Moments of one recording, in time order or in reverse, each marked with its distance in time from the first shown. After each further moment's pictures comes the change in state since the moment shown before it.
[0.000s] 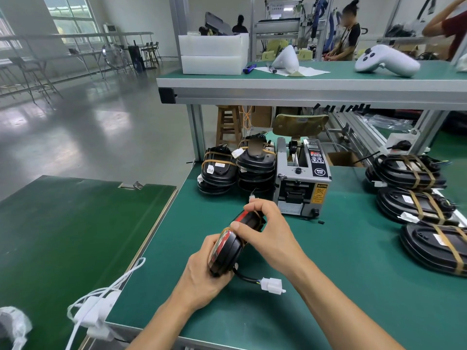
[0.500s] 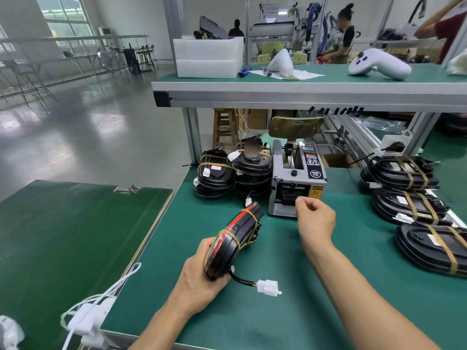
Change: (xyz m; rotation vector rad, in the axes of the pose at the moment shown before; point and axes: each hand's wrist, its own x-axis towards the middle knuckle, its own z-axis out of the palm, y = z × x) left_hand 0.000 -0.004 0.000 0.012 0.017 0.014; right_hand 0.048 0.048 -0.055 0.164 0.698 0.394
